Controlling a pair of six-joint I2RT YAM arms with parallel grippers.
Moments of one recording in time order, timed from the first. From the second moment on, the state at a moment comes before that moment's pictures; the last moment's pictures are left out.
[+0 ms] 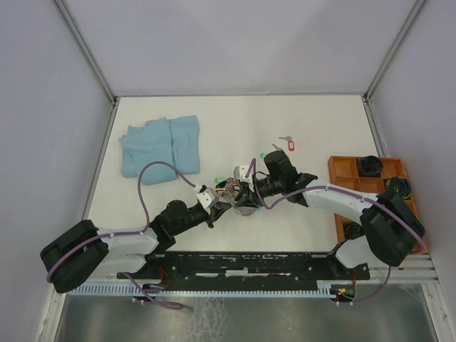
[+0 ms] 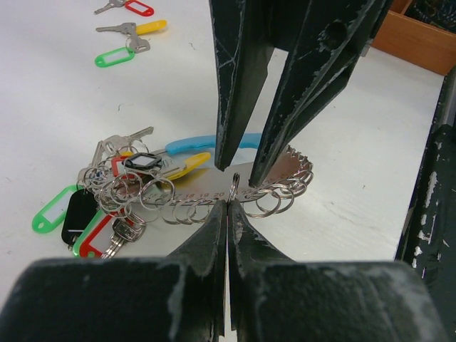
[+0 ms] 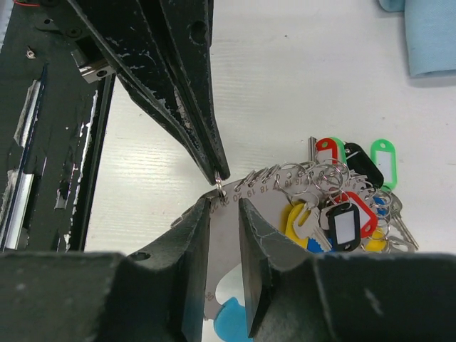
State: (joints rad) left arm -0.88 1.12 0.11 0.90 0.15 -0.02; right arm 0.72 1.43 0.76 0.01 -0.80 -0.49
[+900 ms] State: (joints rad) left arm -0.88 1.07 0.10 0.91 0.08 -0.02; right arm 0.72 1.44 0.92 -0.24 -0.75 -0.50
